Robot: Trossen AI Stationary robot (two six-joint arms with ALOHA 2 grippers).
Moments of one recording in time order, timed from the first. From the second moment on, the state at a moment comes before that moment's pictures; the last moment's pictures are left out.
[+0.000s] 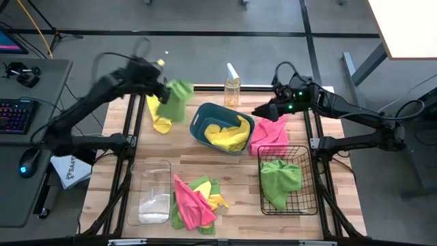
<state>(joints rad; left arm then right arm) 0.80 1.08 1.14 -0.84 0.08 -0.16 -0.39 1.05 1.03 -0.40 -0.35 0.69</state>
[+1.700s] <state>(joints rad) 0.24 1.43 1.58 -0.37 0.08 -0.23 -0.09 1.48 1.46 -0.19 0.20 -0.15</state>
